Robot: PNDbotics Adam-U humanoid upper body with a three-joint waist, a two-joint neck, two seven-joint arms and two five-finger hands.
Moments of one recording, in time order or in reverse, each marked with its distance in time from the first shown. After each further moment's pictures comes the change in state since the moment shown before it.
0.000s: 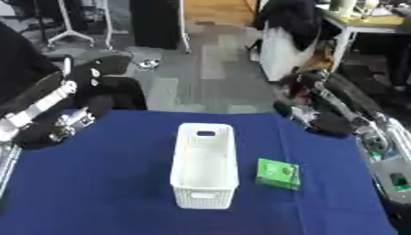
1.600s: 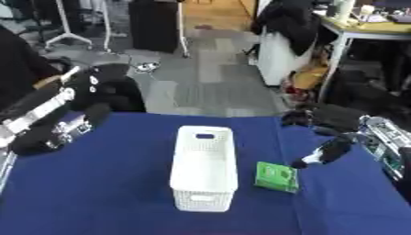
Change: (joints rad) left arm 0.005 0.001 -0.002 0.006 0.002 -0.011 -0.023; right arm -0.154 -0.165 0.211 0.460 0.172 -0.404 -0.060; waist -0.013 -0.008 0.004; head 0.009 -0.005
